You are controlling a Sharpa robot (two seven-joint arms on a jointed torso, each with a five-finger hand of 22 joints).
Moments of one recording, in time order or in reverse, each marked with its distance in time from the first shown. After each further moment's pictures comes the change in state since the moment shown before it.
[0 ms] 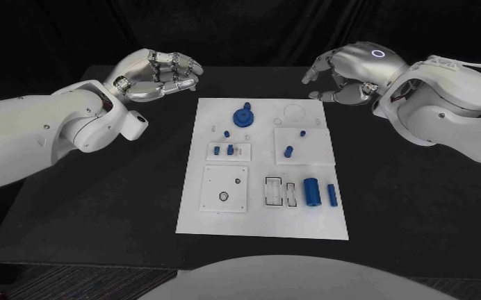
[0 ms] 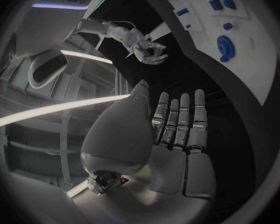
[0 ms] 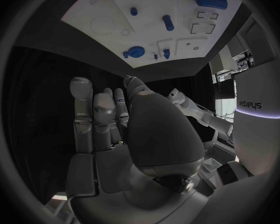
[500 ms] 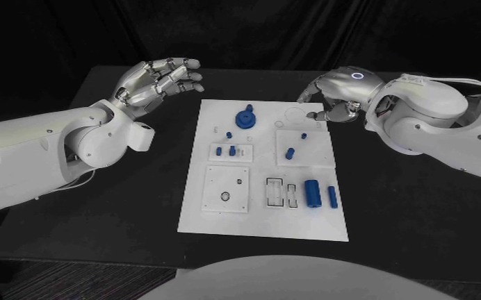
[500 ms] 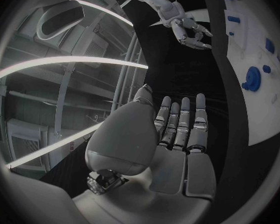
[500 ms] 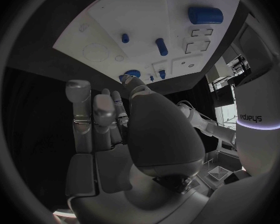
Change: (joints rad) left arm -0.074 0.000 0.000 0.045 0.430 0.154 0.031; left_hand 0.053 0.093 -0.099 -0.015 0.136 -0.114 0.014 0.034 -0.029 -0.115 0.024 0.113 -0.126 -0.067 0.036 -0.071 -0.105 0.015 -0.037 0.020 -0.164 -0.096; right arm -0.081 0.060 0.000 -0.071 -0.031 0.111 -0.009; right_hand -0.001 0.008 0.013 -0.052 0.042 -0.009 0.034 -0.112 -0.055 0.083 0.020 -0.179 -0.269 0.022 0.014 0.029 -0.003 0.000 0.048 0.012 0.061 0.001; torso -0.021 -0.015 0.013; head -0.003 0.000
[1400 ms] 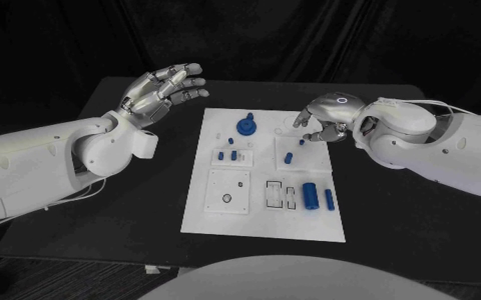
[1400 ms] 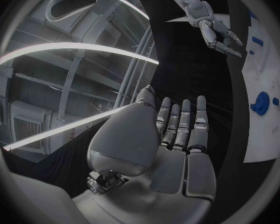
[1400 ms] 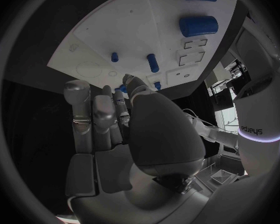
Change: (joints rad) left arm -0.043 0.021 0.000 0.000 0.110 0.081 0.006; left_hand 0.033 0.022 -0.014 -0.013 0.028 -0.041 -0.017 0.022 -0.009 -0.054 0.021 0.027 -0.054 -0.043 0.011 -0.011 -0.028 0.000 -0.013 0.015 -0.042 -0.027; right arm -0.101 0.059 0.000 -0.098 -0.011 0.031 0.018; right_hand -0.018 -0.001 0.006 -0.012 -0.054 0.048 -0.048 -0.008 -0.011 0.129 -0.013 -0.033 -0.088 0.012 0.005 0.015 -0.004 0.000 0.020 0.005 0.022 0.000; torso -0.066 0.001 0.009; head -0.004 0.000
